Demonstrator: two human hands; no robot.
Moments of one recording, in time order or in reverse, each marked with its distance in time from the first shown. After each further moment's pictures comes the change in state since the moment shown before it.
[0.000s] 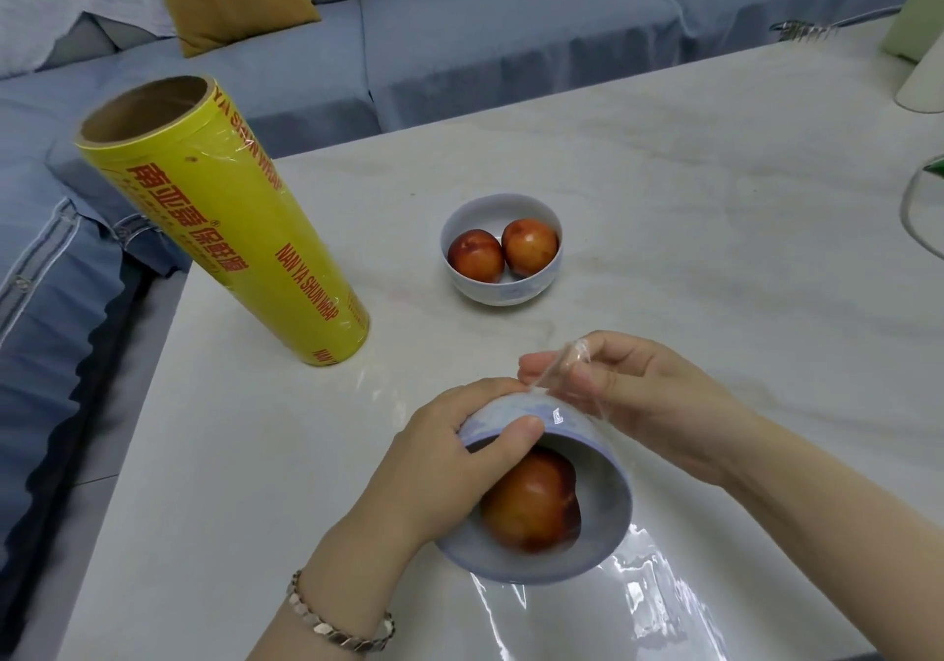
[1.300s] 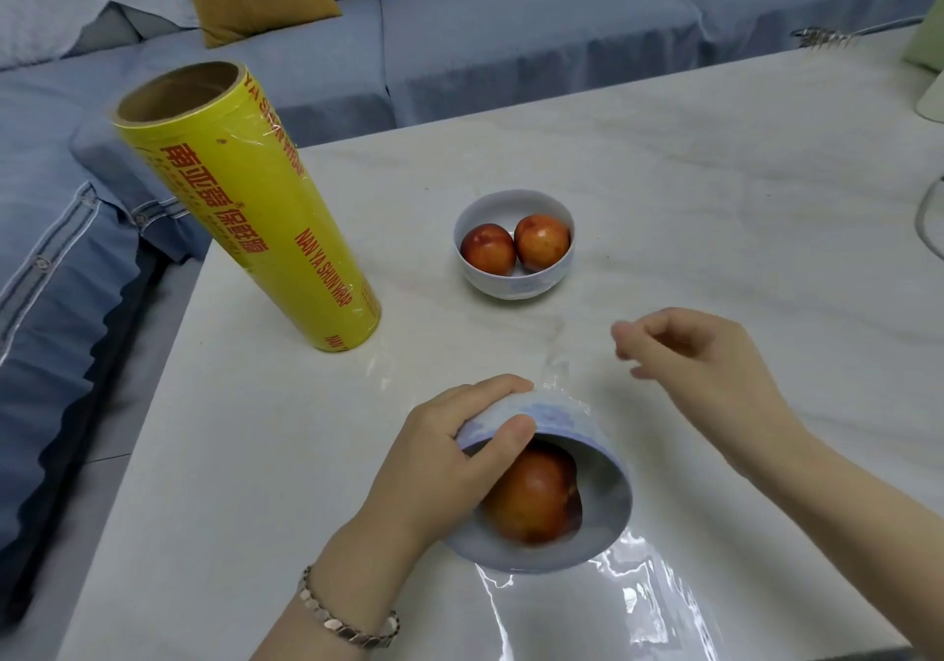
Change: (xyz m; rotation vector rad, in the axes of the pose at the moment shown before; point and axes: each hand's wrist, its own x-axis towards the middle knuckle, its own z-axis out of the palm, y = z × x) left_hand -0.014 -0.008 0.002 -0.047 0.090 0.125; right_hand -0.007 -0.004 -0.010 -0.585 0.563 -0.216
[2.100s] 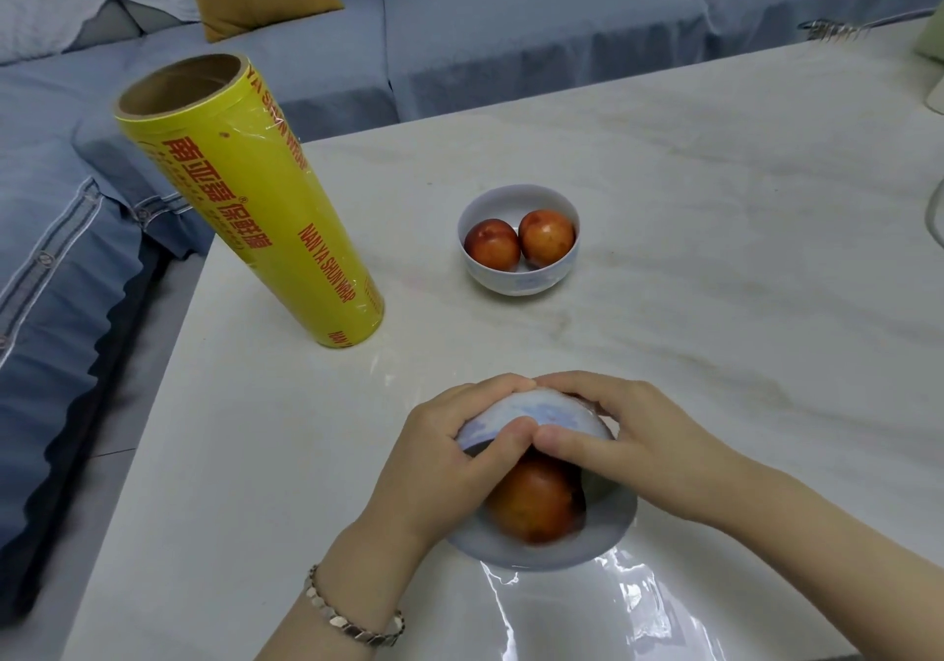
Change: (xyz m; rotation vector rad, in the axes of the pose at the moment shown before) left_hand -0.001 -0.001 0.001 -0.037 0.054 0.051; right_hand -0.026 0.000 0.023 -0.167 -0.546 -0.125
